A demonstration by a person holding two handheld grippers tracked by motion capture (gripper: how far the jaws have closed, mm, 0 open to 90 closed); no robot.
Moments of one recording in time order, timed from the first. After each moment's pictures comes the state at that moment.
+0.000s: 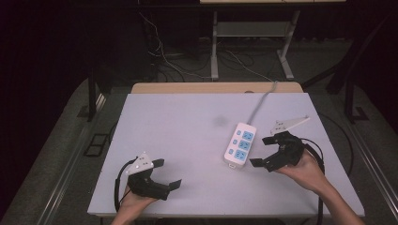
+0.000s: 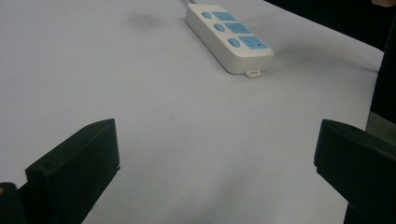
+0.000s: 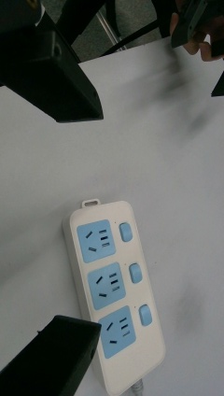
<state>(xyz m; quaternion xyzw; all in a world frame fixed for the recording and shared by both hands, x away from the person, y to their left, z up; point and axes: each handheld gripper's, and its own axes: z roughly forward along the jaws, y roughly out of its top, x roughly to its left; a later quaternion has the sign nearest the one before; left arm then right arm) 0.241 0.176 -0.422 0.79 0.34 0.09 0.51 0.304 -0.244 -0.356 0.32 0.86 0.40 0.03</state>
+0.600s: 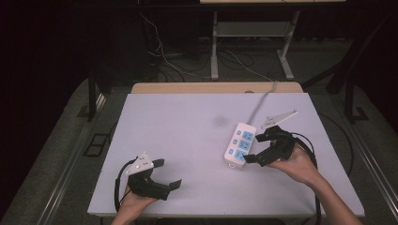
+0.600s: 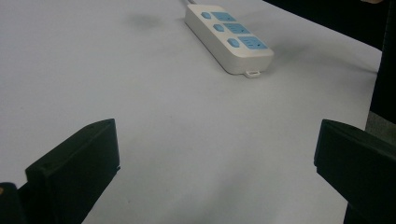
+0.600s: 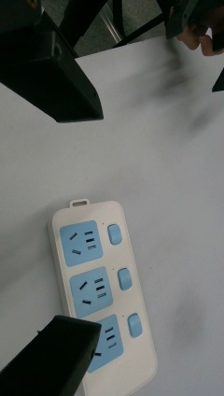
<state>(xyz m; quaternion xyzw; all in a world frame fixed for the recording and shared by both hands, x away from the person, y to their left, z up) 0.241 0.175 -0.422 0.79 0.34 0.09 0.51 0.322 -0.227 -0.357 0.32 0.87 0.38 0.01</state>
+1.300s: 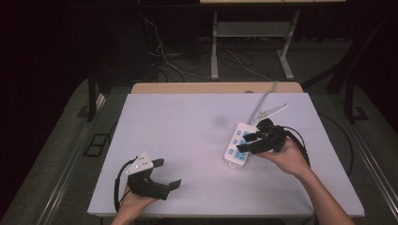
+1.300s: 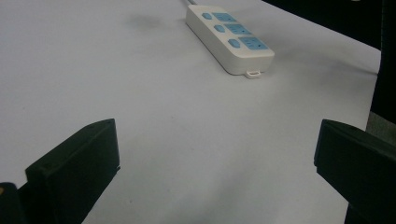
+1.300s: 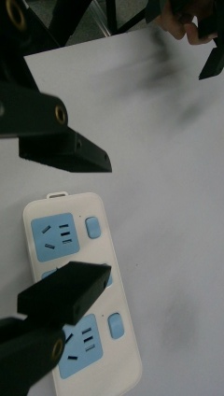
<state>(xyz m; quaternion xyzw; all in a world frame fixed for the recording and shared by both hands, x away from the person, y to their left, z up) 0.241 0.176 -0.422 0.79 0.34 0.09 0.51 0.345 -0.213 -0.360 0.33 0.87 0.38 0.00</state>
